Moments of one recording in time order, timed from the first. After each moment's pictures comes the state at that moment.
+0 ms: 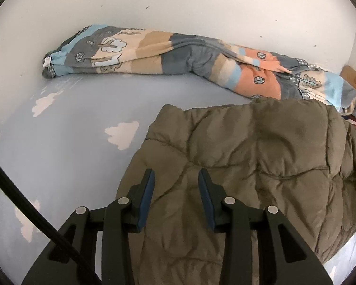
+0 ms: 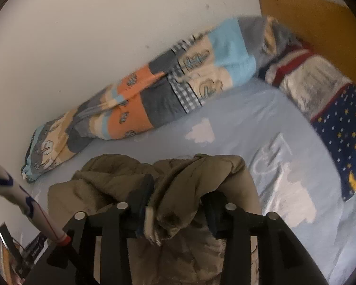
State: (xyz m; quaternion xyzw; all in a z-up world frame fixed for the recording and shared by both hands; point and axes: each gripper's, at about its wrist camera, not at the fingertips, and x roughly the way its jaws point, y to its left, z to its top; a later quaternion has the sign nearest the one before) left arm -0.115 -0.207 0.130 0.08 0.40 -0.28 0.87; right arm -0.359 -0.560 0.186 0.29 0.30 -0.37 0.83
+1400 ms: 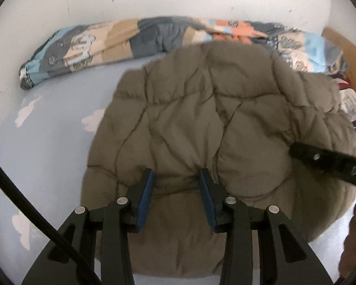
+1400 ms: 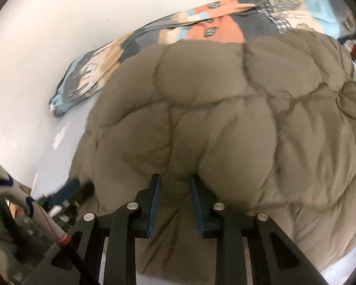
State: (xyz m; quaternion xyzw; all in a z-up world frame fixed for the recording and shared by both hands) left arm -0.141 -0.230 0.094 0.15 0.42 -0.32 0.83; right arm -0.218 -0.428 0.085 0.30 0.42 -0.21 0.83
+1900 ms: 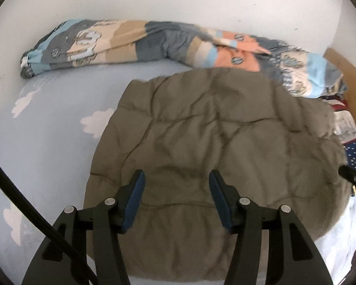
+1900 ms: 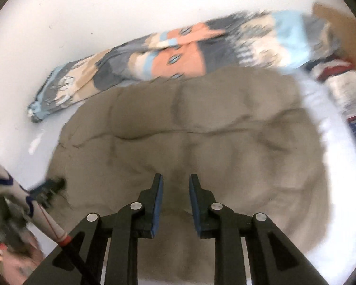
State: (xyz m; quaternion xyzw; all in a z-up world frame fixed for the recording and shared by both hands) left arm -0.132 -0.221 0.115 0.10 0.42 -0.34 0.84; right arm -0.285 -0.454 0.132 0.21 0.40 -0.29 0.84
